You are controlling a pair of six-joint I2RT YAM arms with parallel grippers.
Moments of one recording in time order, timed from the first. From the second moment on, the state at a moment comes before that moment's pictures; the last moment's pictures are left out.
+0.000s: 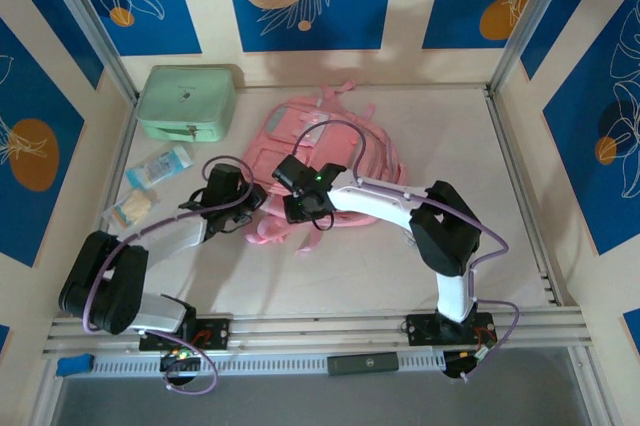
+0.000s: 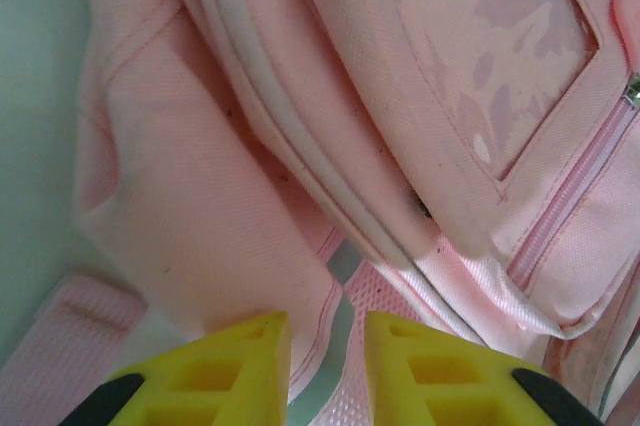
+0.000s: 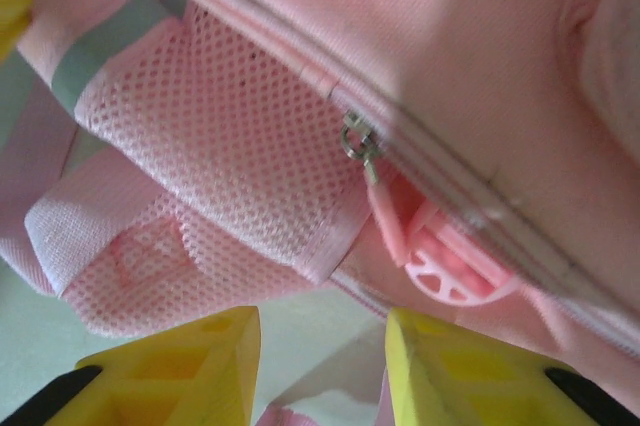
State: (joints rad) left arm -0.40 1.40 0.63 0.00 0.13 -1.05; right arm 0.92 1.90 1.44 -0.74 0.07 0.63
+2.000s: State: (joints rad) left arm -0.21 1.42 0.76 -0.14 0.26 -0.96; right arm 0.92 1.68 1.26 -0.84 0.05 0.55
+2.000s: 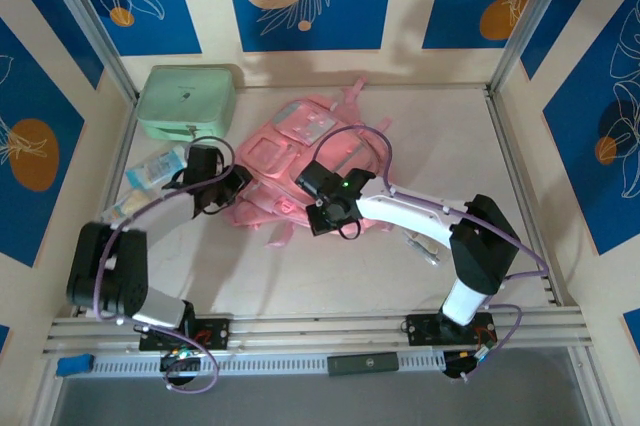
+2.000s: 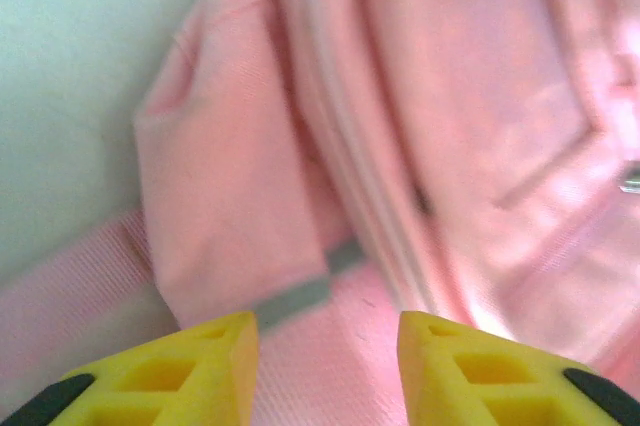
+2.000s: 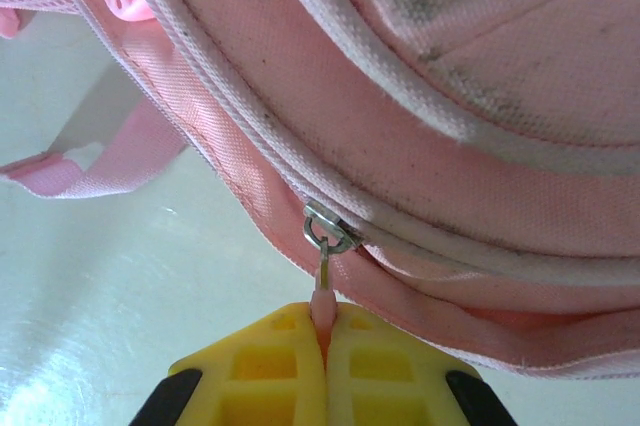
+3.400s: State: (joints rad) left arm -0.68 1.49 0.76 0.01 -0.09 -1.28; right arm 0.85 1.55 1.16 -0.81 0.08 0.58
